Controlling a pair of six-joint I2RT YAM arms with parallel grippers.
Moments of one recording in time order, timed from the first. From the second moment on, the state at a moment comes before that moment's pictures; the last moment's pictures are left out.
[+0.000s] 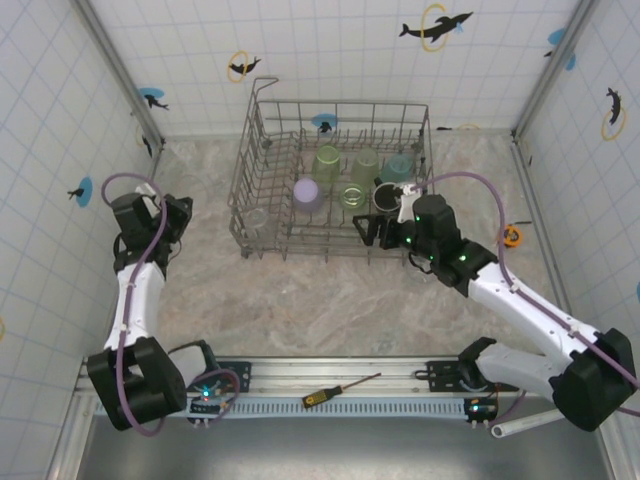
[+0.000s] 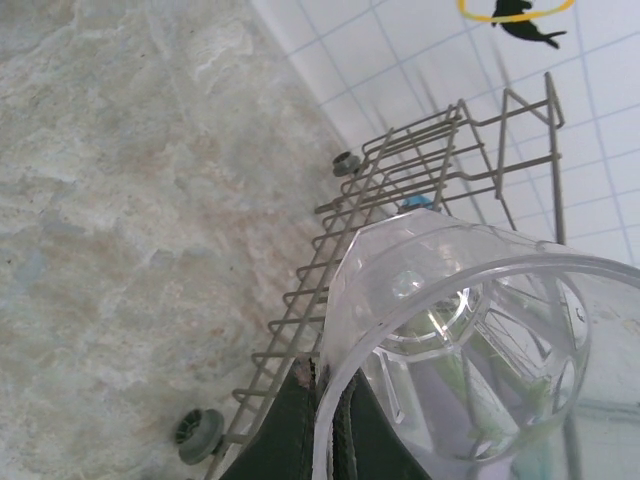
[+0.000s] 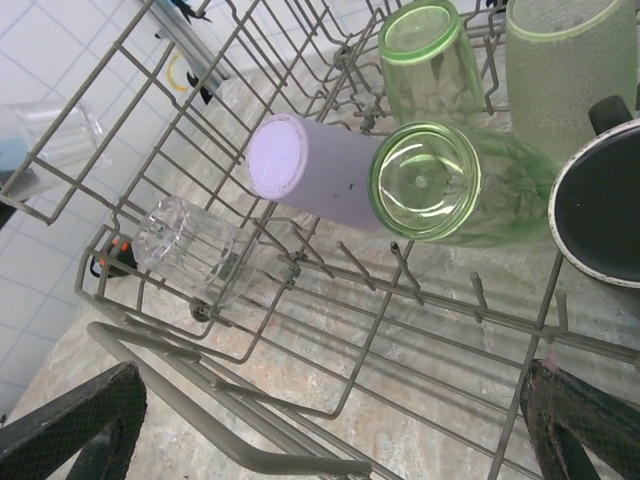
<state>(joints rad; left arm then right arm) 0.29 1.11 0.75 -0.14 0.49 -0.81 0.64 1.09 0.80 -0.16 -0.12 0.51</state>
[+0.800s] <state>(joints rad) 0.29 1.10 0.82 0.14 0.78 -0.90 0.65 1.25 0.93 -0.11 -0.17 0.51</state>
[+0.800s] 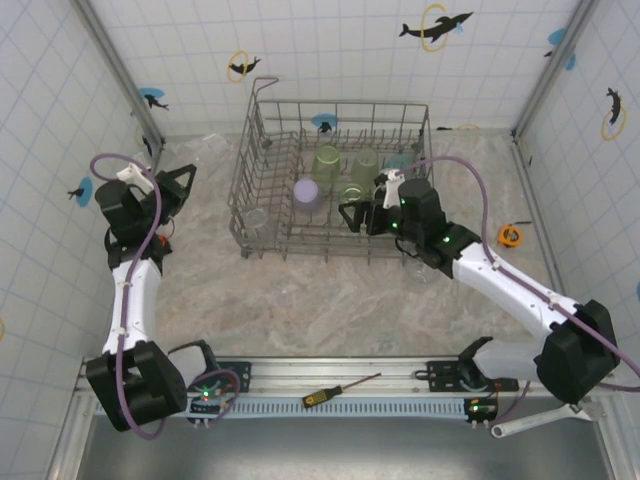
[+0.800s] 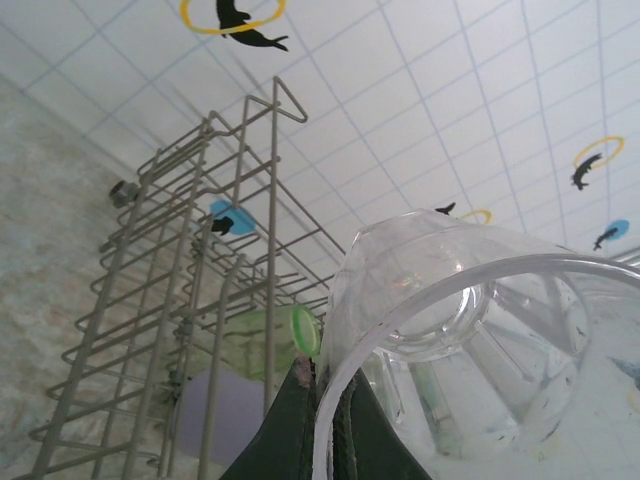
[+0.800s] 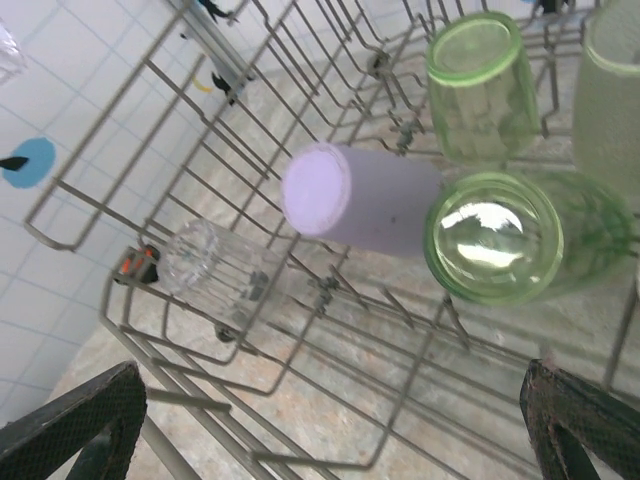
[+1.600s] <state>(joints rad) -0.01 1.20 0.81 0.31 0.79 -0.93 0.55 1.62 1.16 0.33 -0.57 0.81</state>
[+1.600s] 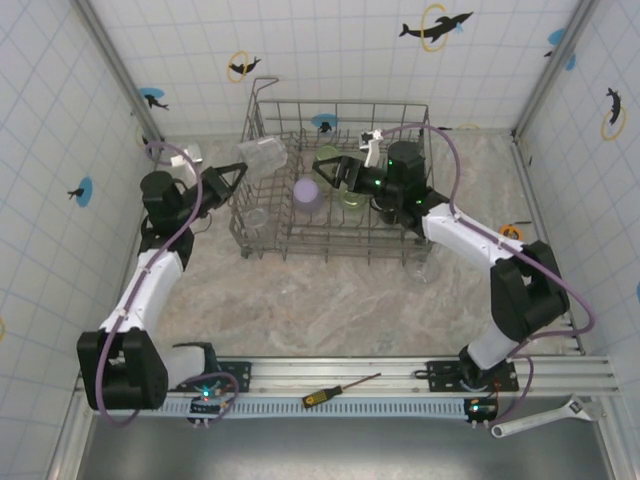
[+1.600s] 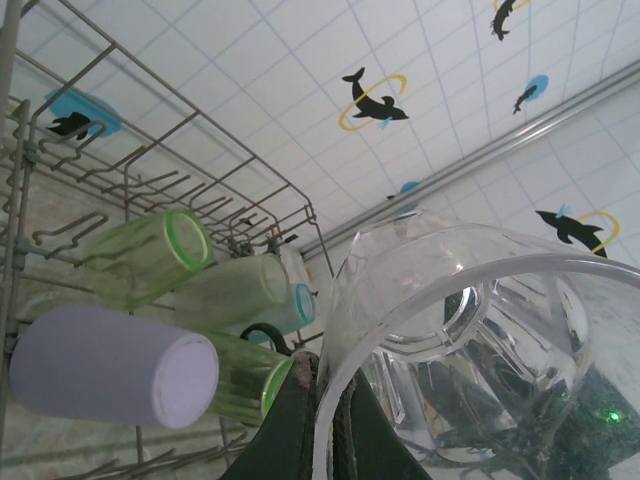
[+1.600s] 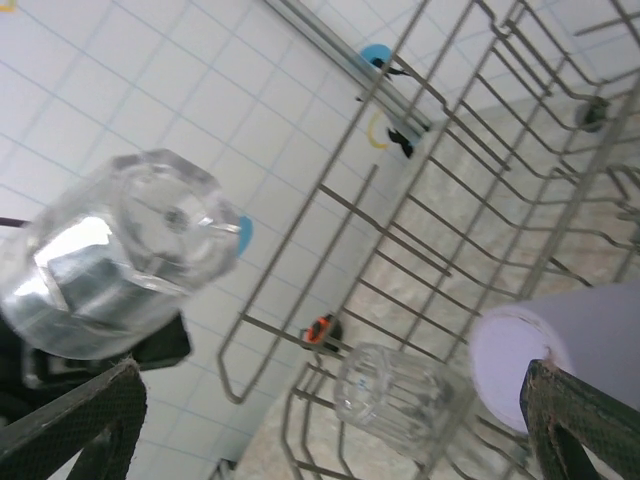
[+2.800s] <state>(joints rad) -0.14 1.37 0.81 0.55 0.77 -1.03 0.62 1.96 1.38 0.85 -0.67 1.32</state>
